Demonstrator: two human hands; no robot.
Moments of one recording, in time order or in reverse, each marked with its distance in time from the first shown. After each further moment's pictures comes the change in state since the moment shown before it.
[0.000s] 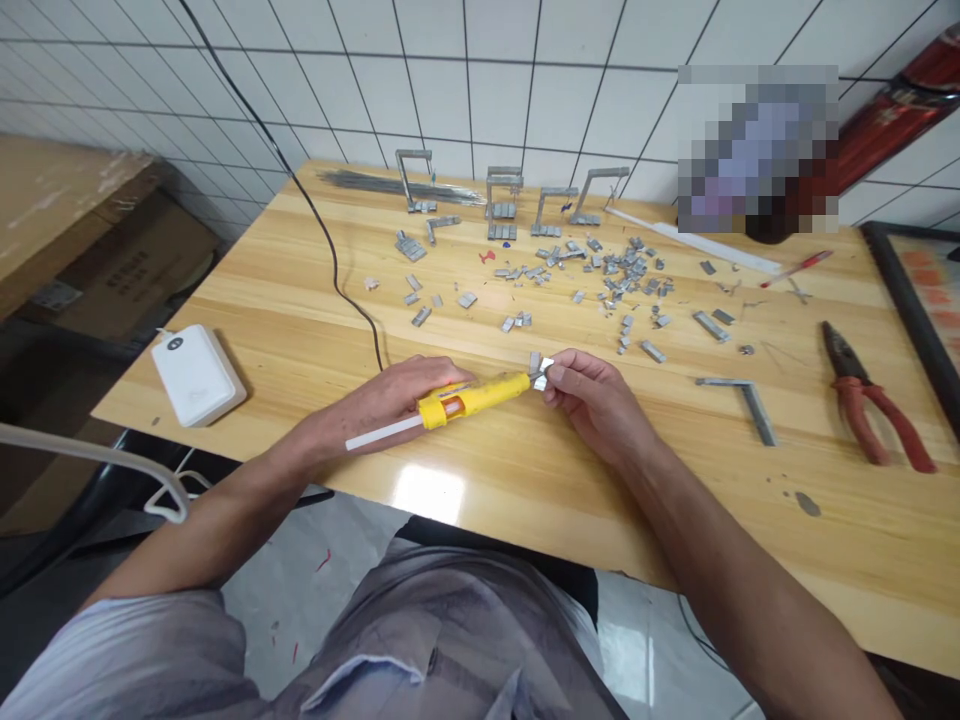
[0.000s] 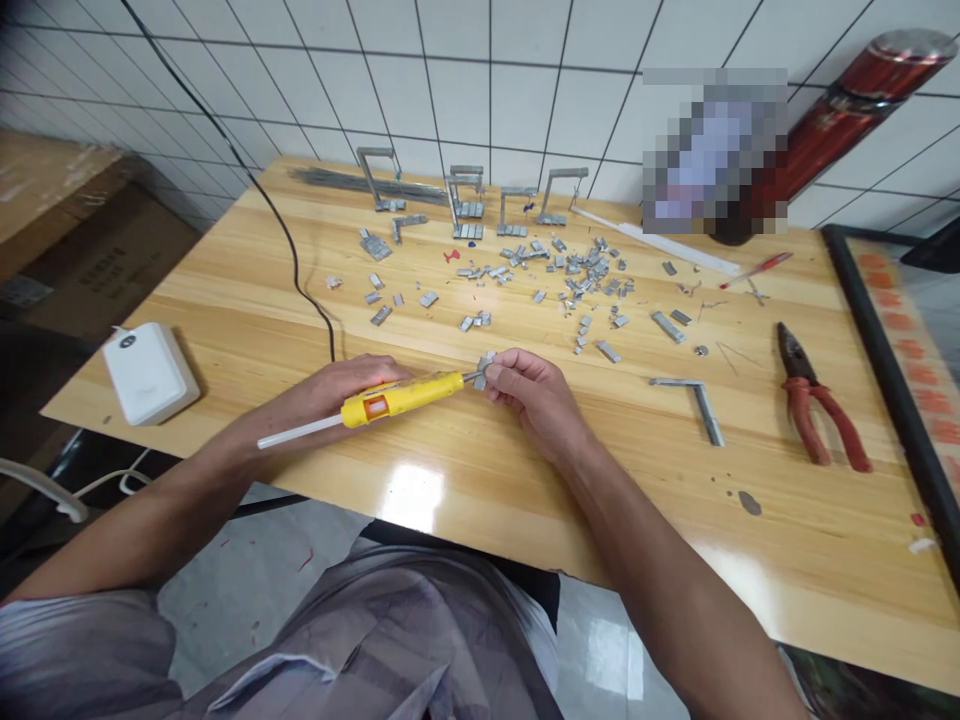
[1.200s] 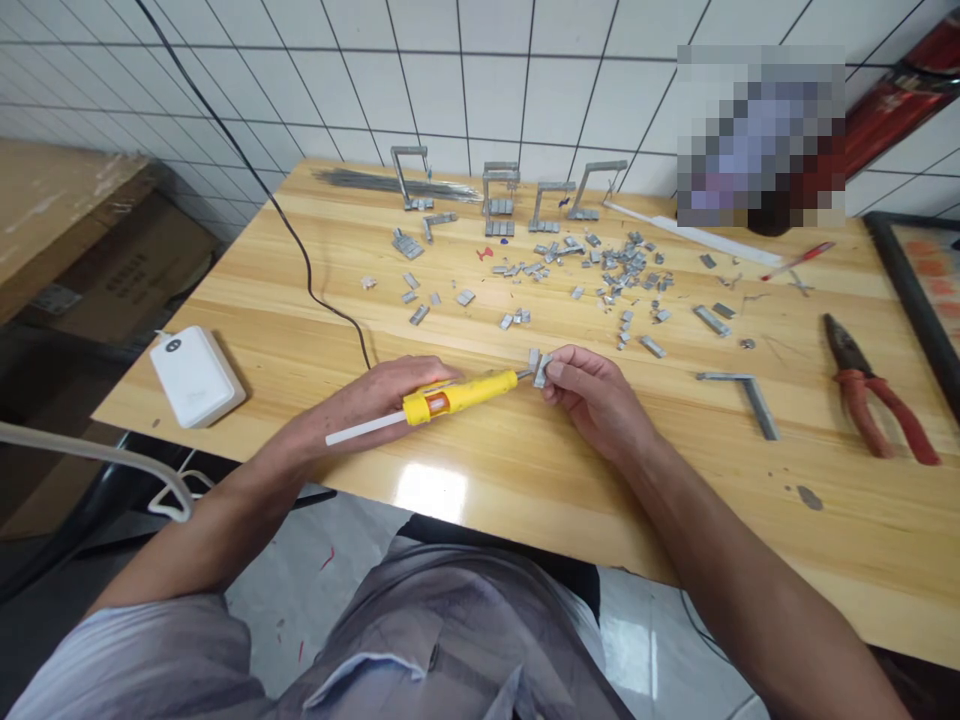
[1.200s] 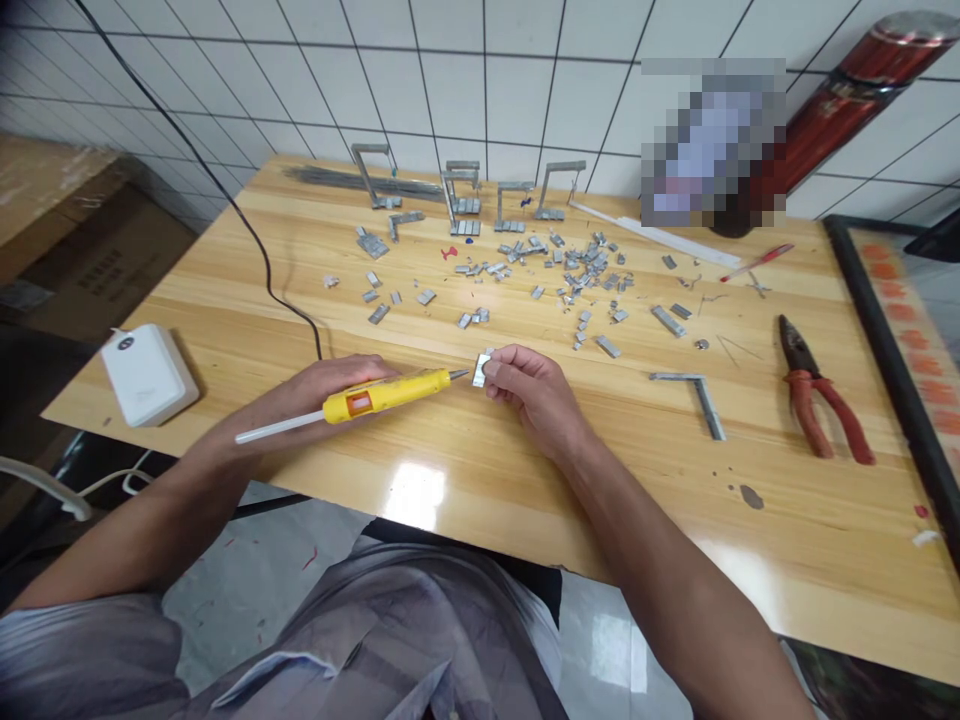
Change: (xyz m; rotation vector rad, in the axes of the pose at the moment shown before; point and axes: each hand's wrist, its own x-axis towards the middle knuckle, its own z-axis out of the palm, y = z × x) left_hand -0.008 0.001 -0.008 -0.002 -0.021 -0.040; right_hand 0.000 0.000 0.000 -0.043 -0.002 -0.022
